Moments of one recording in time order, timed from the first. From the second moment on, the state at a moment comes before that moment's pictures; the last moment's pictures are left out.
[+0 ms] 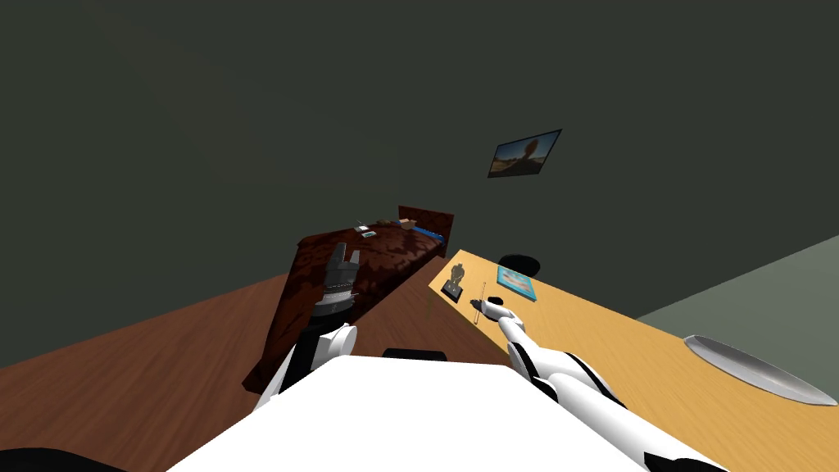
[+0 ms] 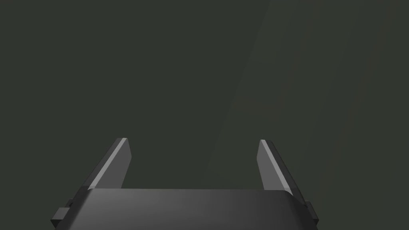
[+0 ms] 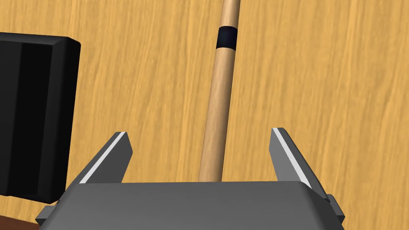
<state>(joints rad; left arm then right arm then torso) 0.51 -0.01 -0.03 -2.30 0.05 -0.48 -0.14 -0.40 -0.40 -0.19 -0.52 -0.35 0.46 -1.78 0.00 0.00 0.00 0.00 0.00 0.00</state>
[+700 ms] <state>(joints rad) 0.51 -0.01 -0.03 -2.30 0.05 -0.48 -0.14 -0.44 -0.45 -0.20 -0.42 -0.38 0.53 -1.89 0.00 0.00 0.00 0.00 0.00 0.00</state>
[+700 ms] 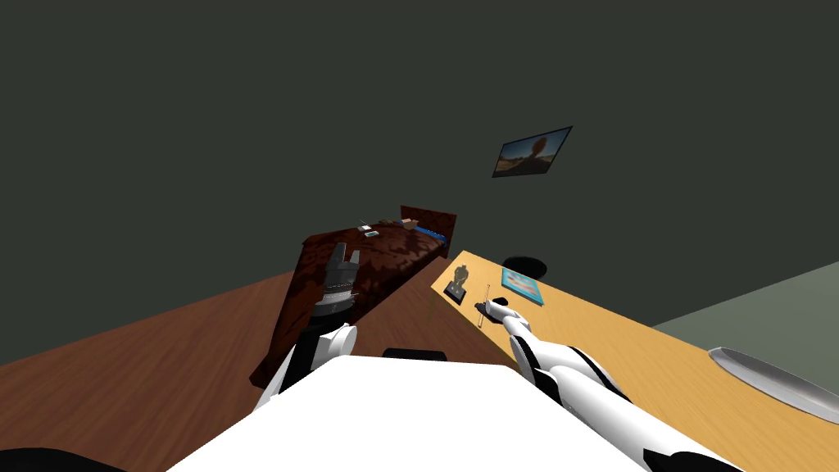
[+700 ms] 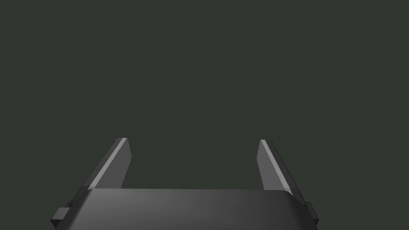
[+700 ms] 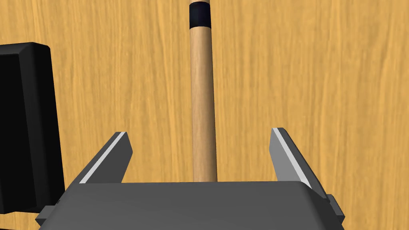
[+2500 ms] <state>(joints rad) 0.51 -0.01 -0.03 -2.30 0.05 -0.48 -0.14 -0.43 -0.44 -0.20 -0.42 -0.37 0.51 -1.89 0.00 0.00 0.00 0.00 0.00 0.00</state>
